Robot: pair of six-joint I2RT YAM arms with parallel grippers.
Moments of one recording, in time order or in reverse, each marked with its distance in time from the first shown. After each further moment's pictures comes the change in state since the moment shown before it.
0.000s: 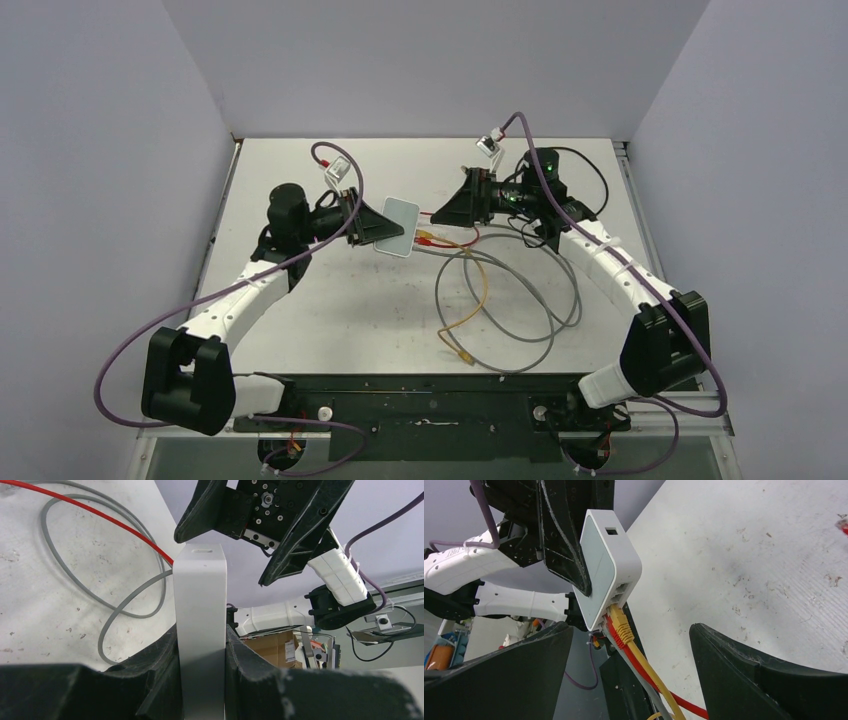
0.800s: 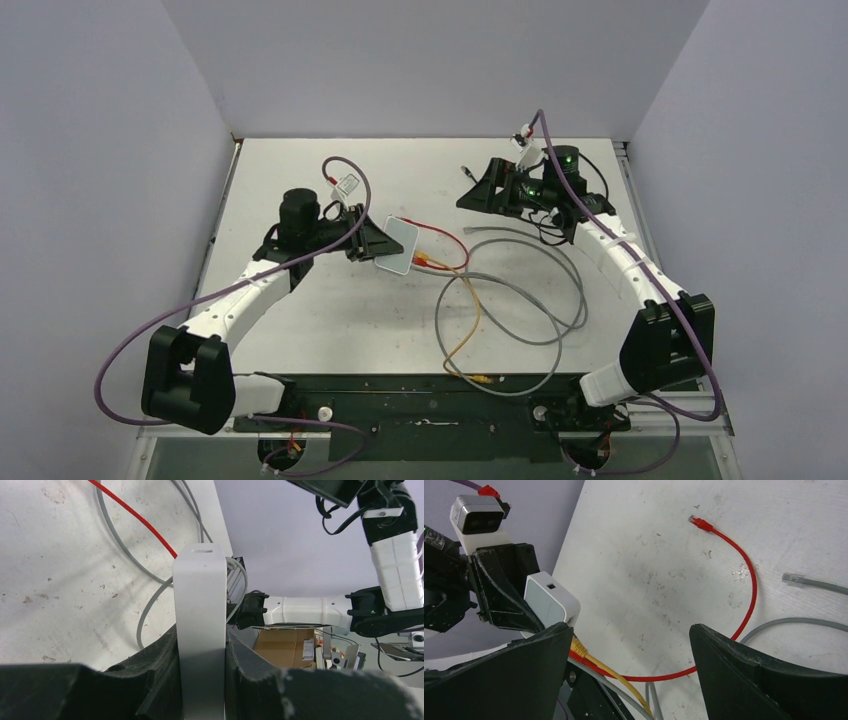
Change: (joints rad) left arm -0.027 0.007 0.003 -0.332 -0.068 0.200; right arm -0.116 0.022 0.049 -0.233 0.263 -0.097
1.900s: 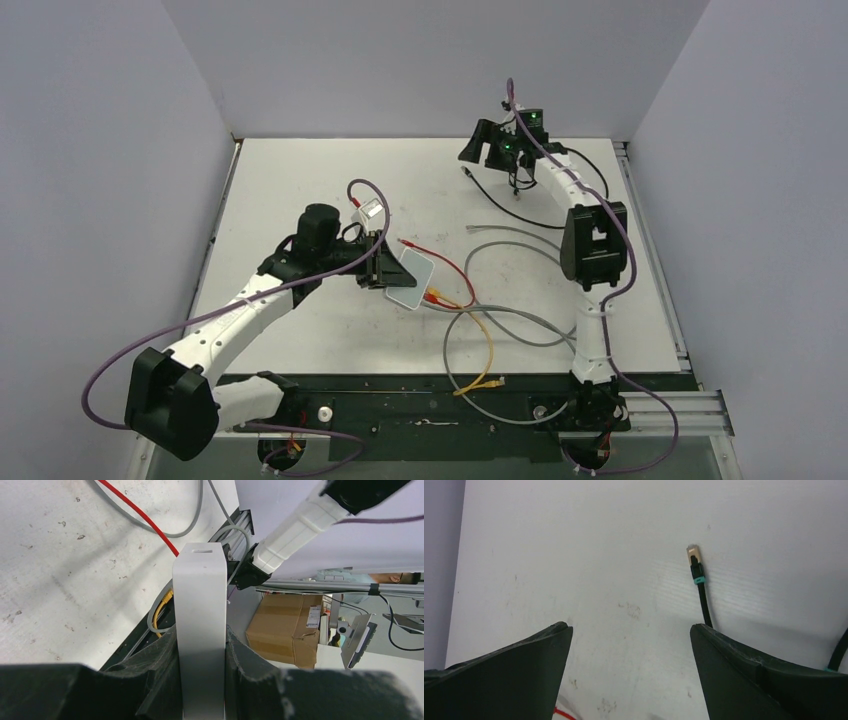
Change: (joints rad) left arm -0.172 -0.121 0.008 -0.255 -0.068 0.042; right arm -0.070 0.881 0.848 -0.050 0.264 -0.095
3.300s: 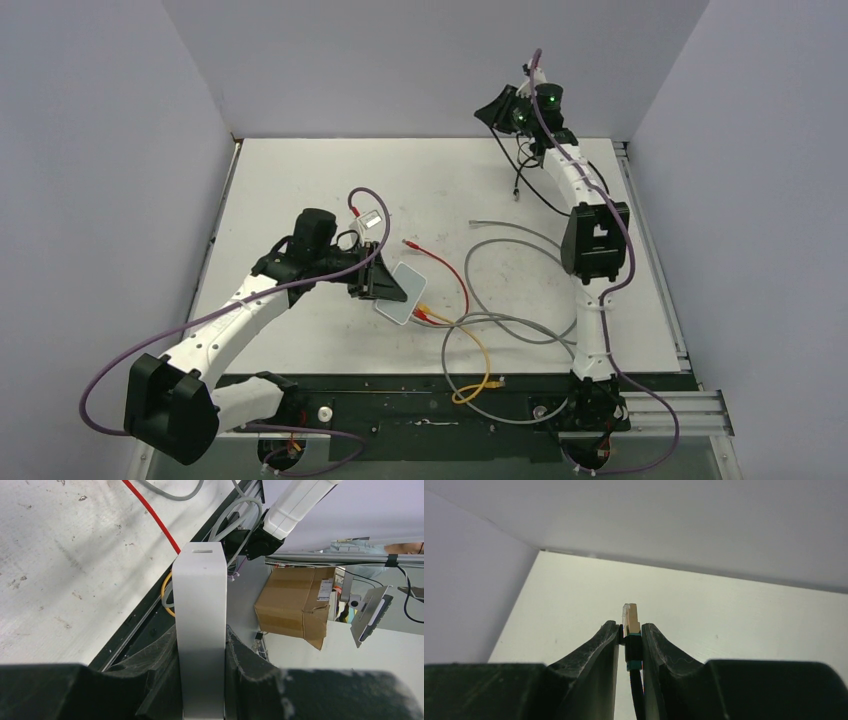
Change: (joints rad) left arm 0.037 -0.016 0.001 -0.193 0.079 0.174; right arm -0.061 -0.005 0.103 0.303 -0.080 0.141
